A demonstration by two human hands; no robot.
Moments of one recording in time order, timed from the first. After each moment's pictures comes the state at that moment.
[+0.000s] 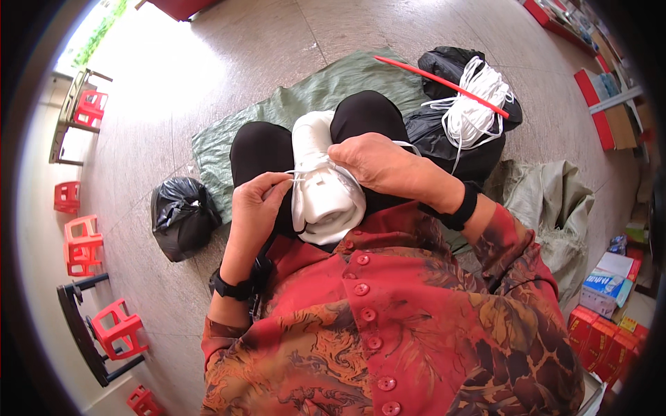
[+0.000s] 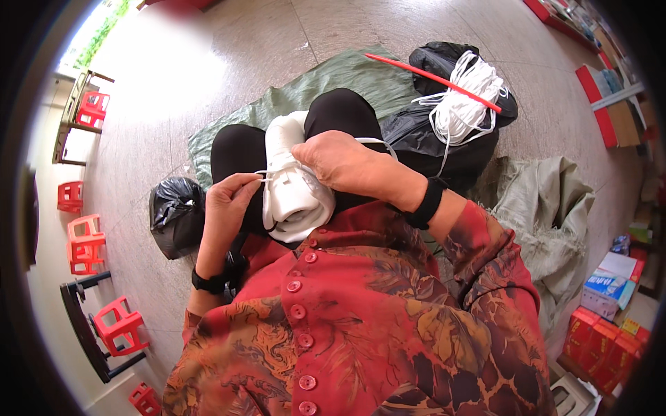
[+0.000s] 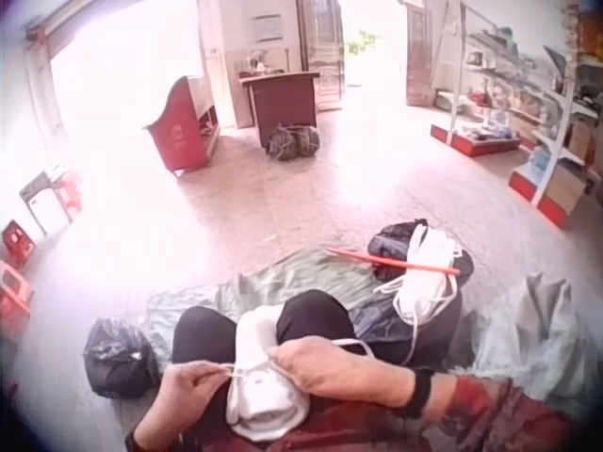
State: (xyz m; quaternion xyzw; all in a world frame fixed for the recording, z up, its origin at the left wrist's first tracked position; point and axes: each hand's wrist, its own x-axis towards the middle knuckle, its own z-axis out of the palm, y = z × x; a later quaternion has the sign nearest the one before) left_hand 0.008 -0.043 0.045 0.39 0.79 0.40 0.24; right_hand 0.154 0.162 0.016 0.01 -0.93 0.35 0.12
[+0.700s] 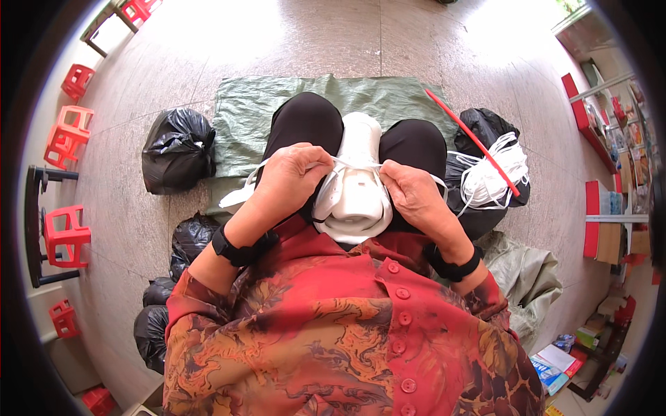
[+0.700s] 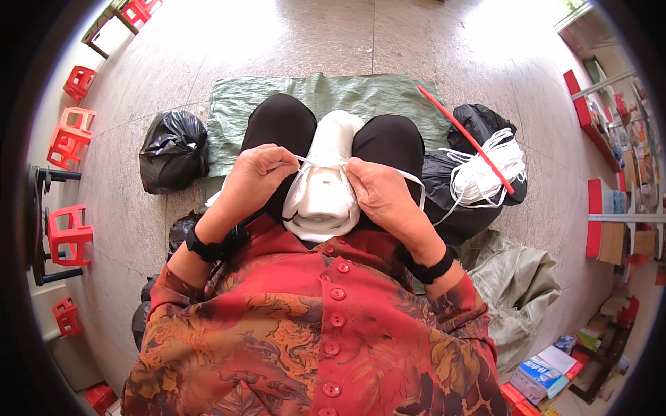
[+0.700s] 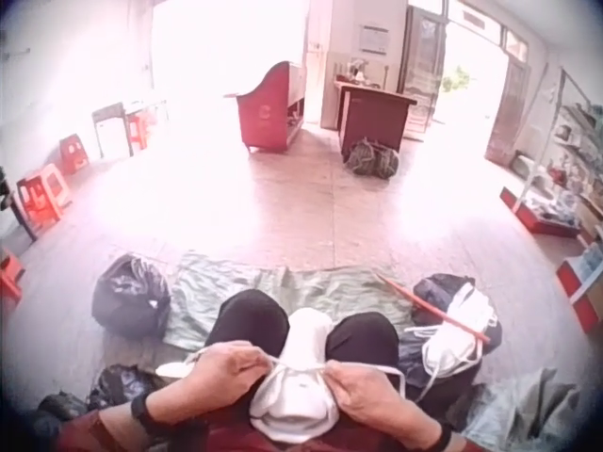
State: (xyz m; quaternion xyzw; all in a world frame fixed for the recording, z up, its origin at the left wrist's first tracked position) left_hand 0.004 -0.050 0.036 0.44 0.79 0.40 0.14; right_hand 0.159 0.142 0.021 -0.08 -0.90 0.42 0.09
